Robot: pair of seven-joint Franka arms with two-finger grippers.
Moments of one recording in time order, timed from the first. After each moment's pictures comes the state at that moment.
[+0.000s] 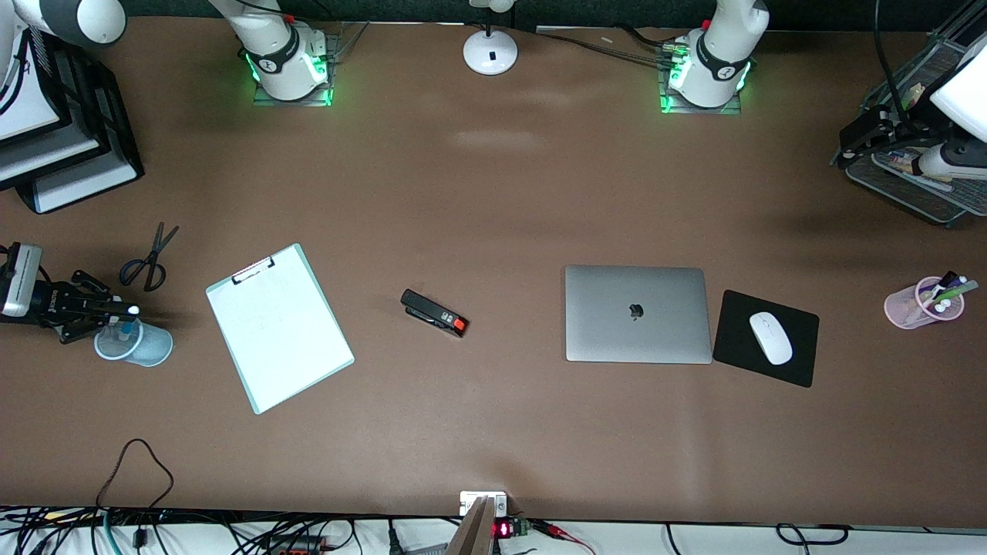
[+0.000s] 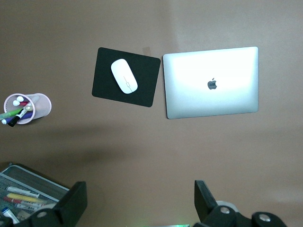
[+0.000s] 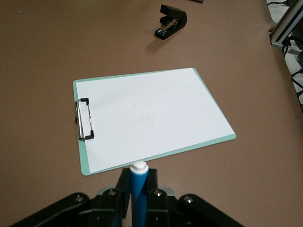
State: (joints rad) left arm 0.00 -0.02 -0.05 -1.53 0.02 1.46 0.03; right arm -0.39 0.83 -0.12 -1.20 0.70 1.54 -2.49
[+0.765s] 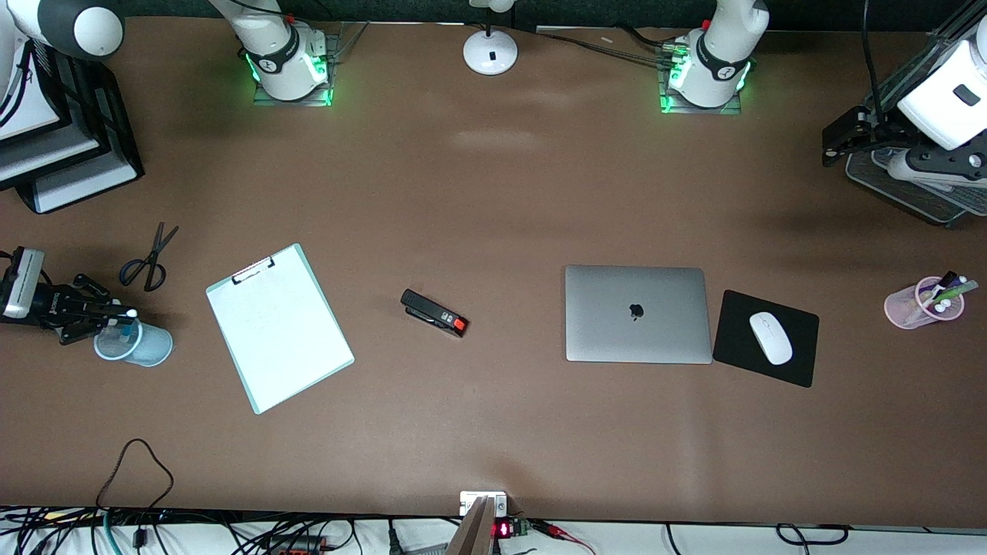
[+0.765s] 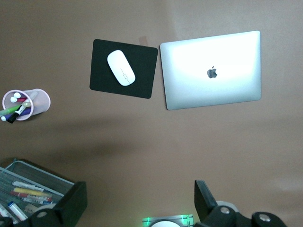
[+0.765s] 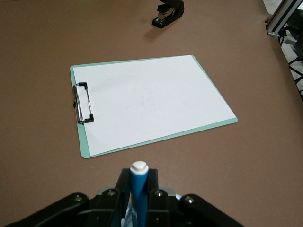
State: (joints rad) left arm -0.01 0.00 -0.09 -1.52 0.05 1.43 0.03; right arm -0.42 0.88 -0.12 -1.17 0.72 1.57 -2.51
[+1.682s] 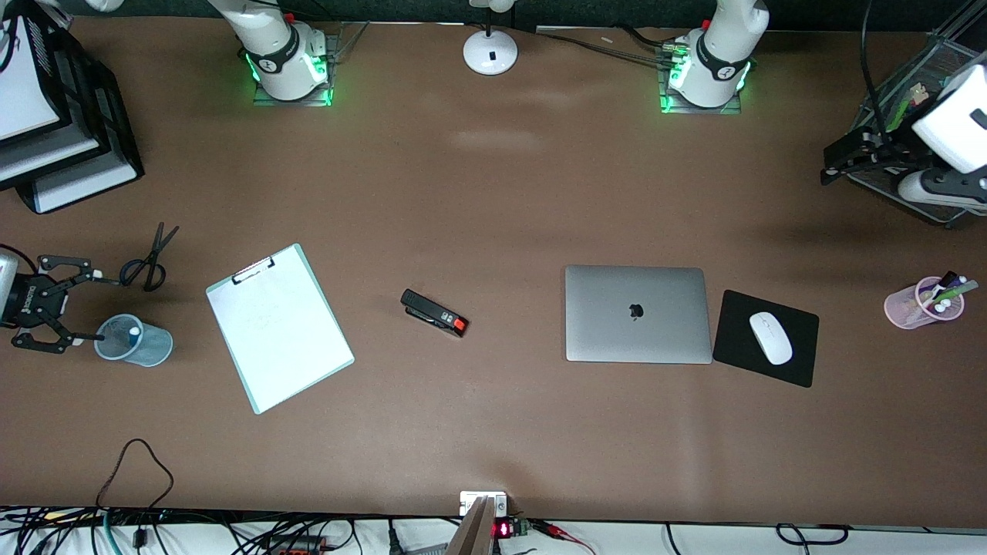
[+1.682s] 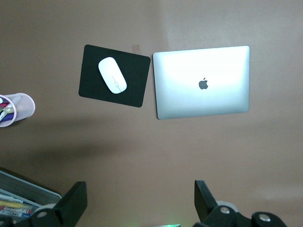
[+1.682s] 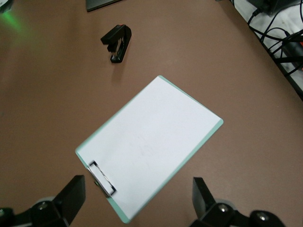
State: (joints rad) left arm 0.04 0.04 -0.08 -1.50 -0.03 1.46 0.03; right arm -0.26 0.60 -0.10 -1.24 0.59 1.56 -1.66
